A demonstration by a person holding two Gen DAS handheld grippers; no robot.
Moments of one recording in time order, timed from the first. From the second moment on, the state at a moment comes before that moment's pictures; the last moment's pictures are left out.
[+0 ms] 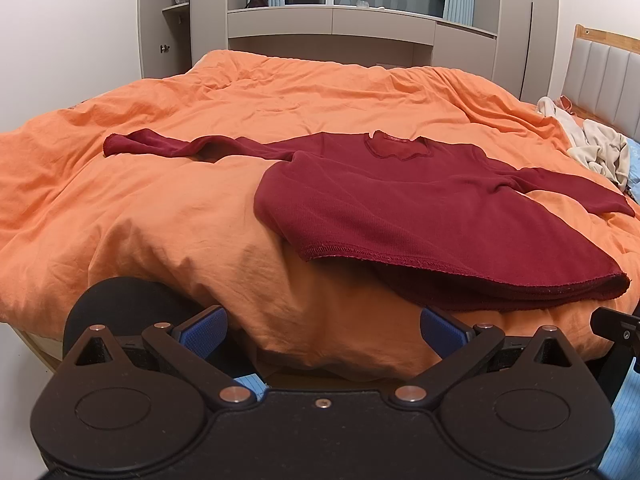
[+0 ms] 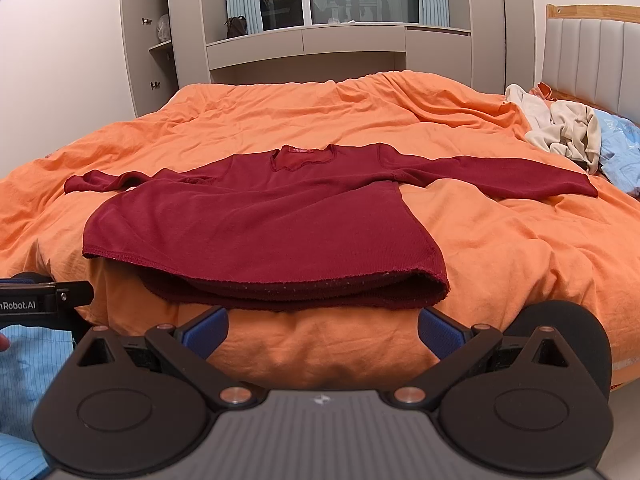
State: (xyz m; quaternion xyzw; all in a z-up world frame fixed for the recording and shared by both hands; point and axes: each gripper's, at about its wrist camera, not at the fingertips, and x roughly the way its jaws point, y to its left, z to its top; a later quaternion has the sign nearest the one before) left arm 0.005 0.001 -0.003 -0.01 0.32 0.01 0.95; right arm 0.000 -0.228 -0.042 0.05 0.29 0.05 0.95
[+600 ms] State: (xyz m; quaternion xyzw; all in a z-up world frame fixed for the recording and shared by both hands) left arm 0.004 0.001 -0.003 -0.01 0.32 0.01 0.95; right arm 0.002 -0.228 -0.043 0.04 0.29 0.05 0.95
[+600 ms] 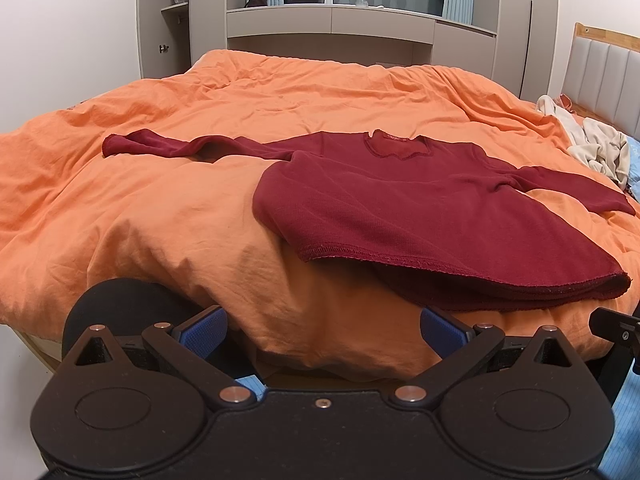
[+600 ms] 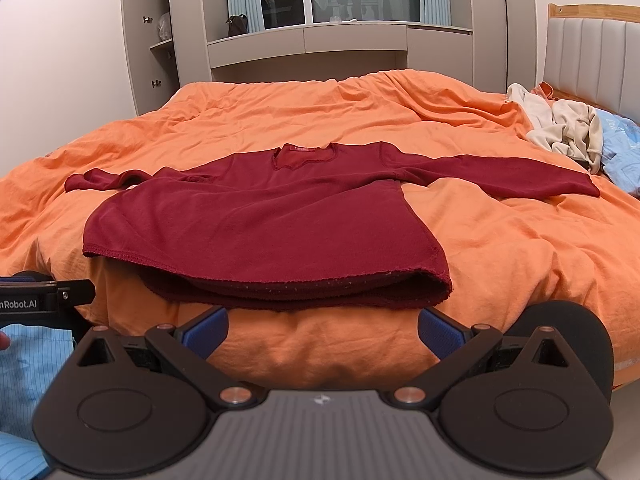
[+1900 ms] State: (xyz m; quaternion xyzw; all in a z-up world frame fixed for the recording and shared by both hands) left arm 0.055 -0.009 0.037 0.00 0.32 0.00 0.95; right arm 0.033 -0.249 -0.017 0.08 0.27 0.06 0.96
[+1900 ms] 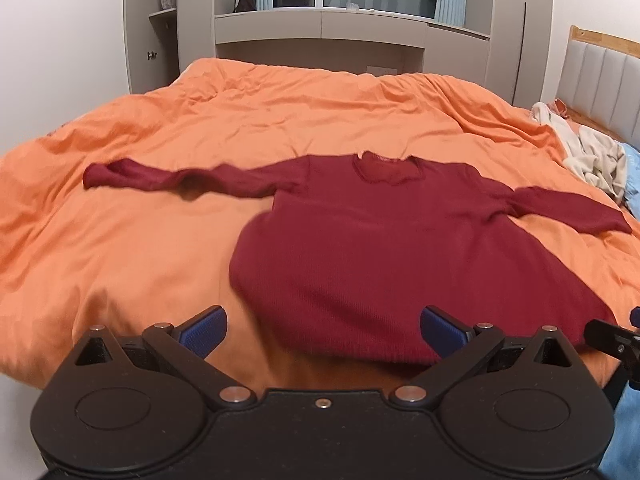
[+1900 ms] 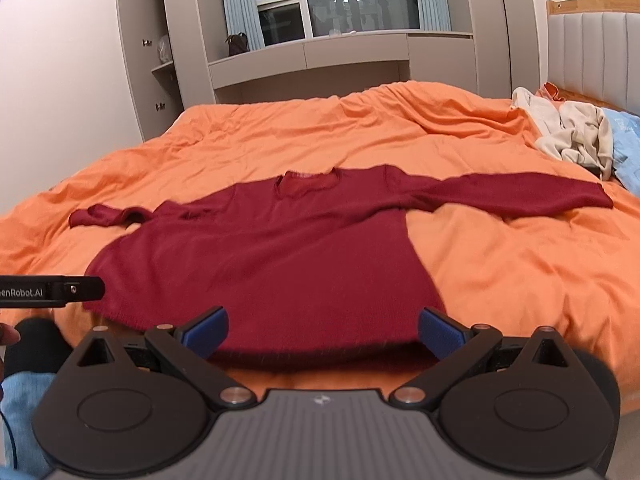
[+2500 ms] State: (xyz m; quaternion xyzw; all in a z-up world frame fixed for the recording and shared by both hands) left arm 0.195 -0.056 0.073 0.01 0.32 -0.01 0.95; right arm 0.164 -0.321 0.003 0.11 0.28 -0.01 0.95
